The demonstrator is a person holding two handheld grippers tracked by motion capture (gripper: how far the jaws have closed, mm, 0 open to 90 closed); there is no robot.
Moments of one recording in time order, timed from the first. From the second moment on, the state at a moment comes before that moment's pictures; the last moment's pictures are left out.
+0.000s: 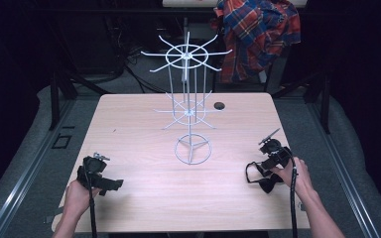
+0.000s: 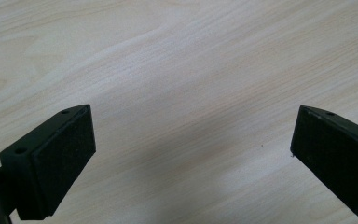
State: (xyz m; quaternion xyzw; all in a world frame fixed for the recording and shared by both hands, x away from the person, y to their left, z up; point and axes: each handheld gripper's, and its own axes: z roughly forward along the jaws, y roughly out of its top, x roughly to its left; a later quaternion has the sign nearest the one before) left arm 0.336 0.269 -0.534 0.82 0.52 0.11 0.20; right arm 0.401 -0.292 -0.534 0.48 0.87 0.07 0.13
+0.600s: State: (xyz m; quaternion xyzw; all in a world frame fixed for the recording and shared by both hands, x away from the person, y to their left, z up) left arm 0.335 0.268 -0.533 0.83 0.52 0.10 0.21; right arm 0.397 -0.286 -0.533 0.46 0.87 0.08 0.12
